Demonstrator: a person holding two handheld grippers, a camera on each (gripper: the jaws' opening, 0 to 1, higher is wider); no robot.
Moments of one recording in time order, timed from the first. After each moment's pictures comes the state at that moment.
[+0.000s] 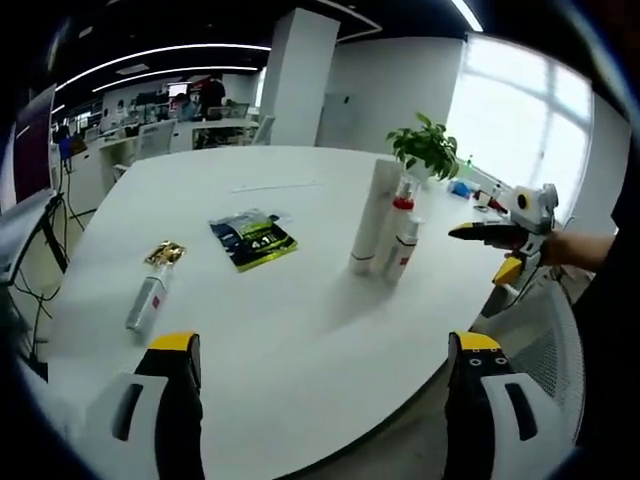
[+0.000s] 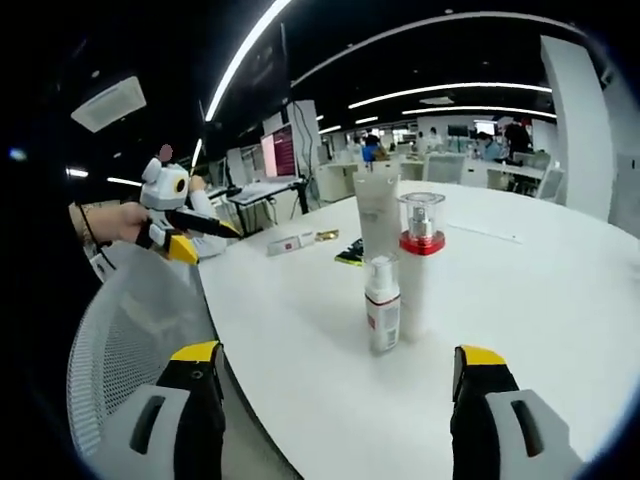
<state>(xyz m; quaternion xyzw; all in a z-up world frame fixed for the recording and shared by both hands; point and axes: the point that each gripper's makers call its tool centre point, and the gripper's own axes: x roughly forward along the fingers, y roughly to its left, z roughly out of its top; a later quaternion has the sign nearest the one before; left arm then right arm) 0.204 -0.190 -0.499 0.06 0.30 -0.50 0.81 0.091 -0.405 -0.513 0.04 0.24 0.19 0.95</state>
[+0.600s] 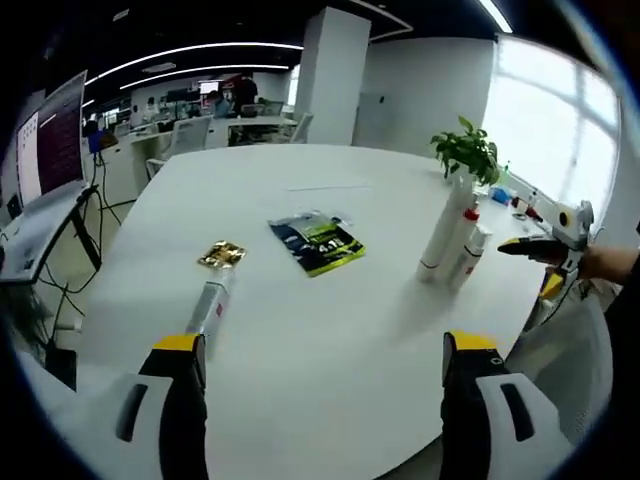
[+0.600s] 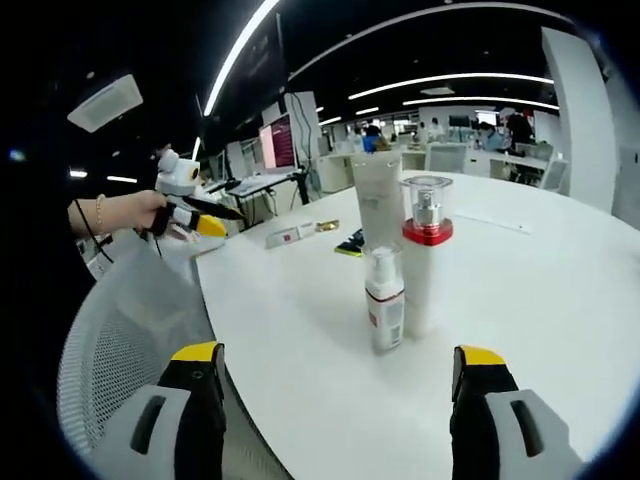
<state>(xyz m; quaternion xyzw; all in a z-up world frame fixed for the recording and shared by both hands) 0.300 -0.145 -0.512 0.08 0.30 -0.42 0.85 0.107 -0.405 -0.529 0.04 0.26 0.20 0.94</state>
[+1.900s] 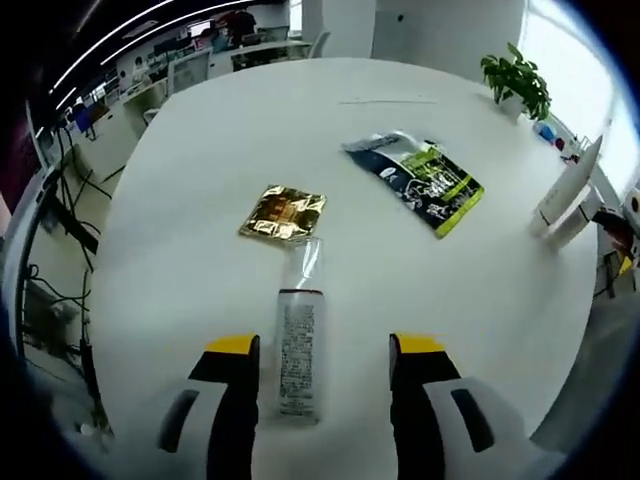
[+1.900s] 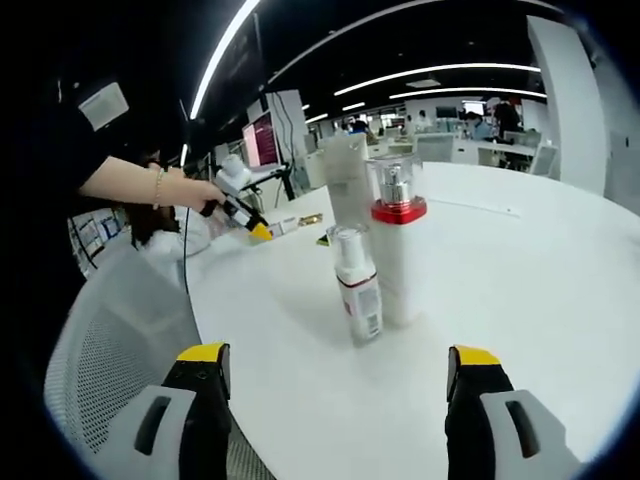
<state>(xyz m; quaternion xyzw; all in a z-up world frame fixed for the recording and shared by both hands) 0.400 -0.138 -0.605 0.20 0.45 -0.37 0.79 0.111 -0.426 -0.547 0.07 0.27 0.17 0.95</state>
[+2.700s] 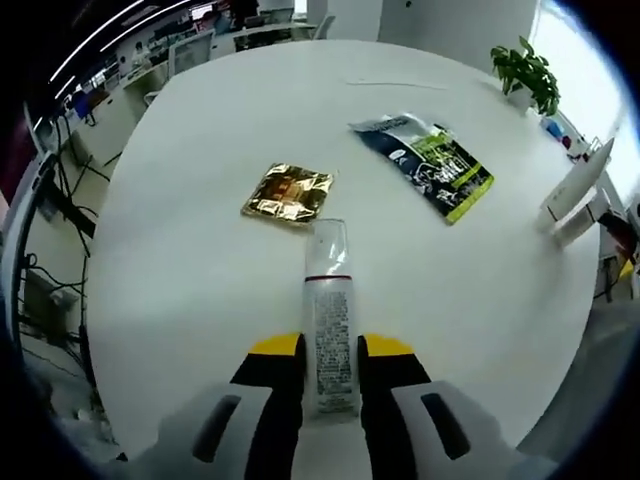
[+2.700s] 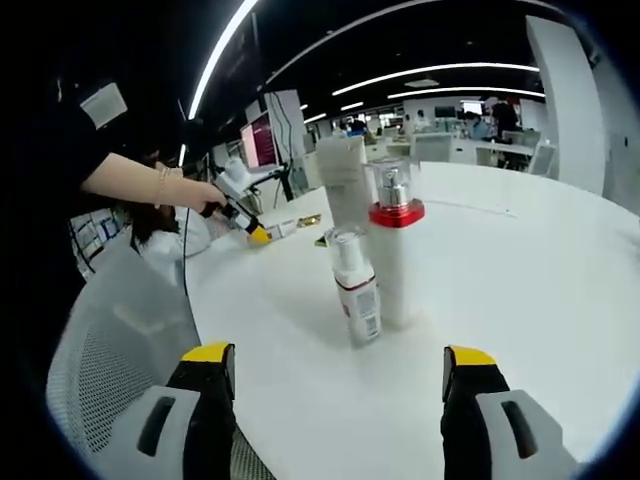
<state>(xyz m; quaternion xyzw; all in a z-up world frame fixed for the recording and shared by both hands) 0.401 -0.136 -0.611 0.19 0.47 -0.37 0.78 0.112 -0.426 -0.547 0.07 0.27 0.17 0.95</state>
